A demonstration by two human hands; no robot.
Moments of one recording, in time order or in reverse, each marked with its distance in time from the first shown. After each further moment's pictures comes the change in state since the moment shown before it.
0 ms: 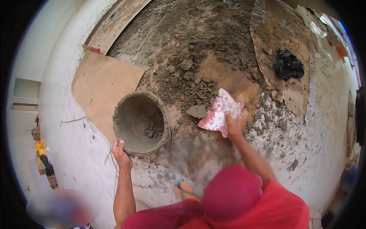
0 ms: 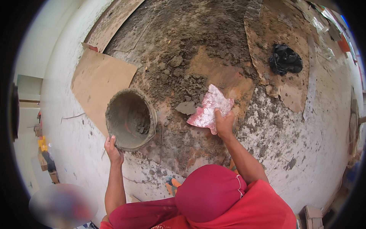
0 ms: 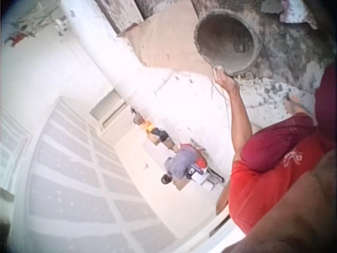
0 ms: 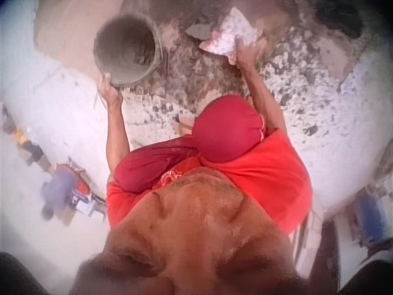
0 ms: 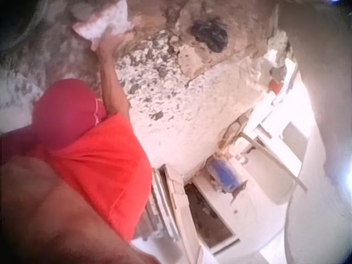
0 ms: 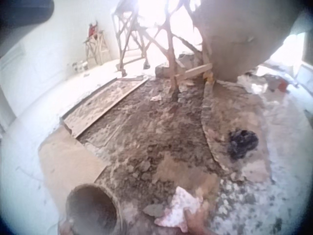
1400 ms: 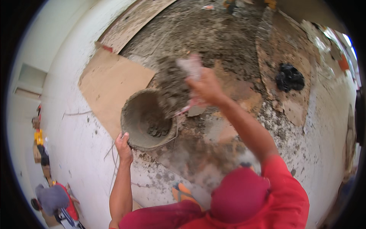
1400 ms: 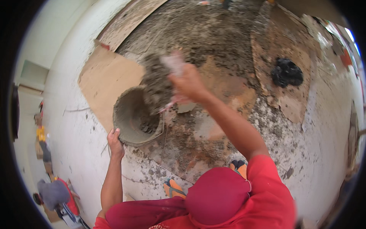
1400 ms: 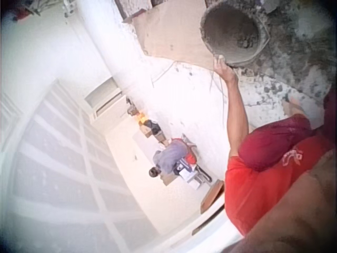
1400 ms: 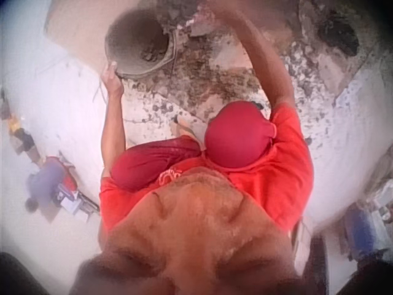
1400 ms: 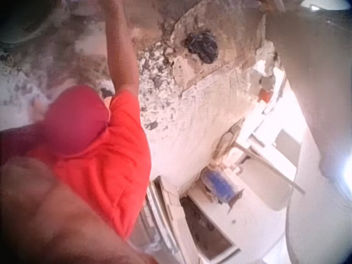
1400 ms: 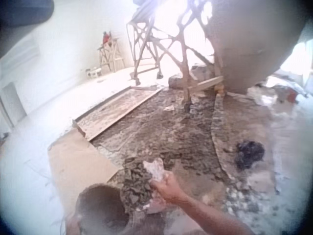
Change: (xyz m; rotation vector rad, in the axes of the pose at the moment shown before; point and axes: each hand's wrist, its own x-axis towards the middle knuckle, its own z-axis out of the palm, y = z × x) left_hand 0.007 0.000 -0.004 -0.009 -0.031 0.075; right_hand 0.053 -0.167 0.181 -0.352 -0.804 -0.112
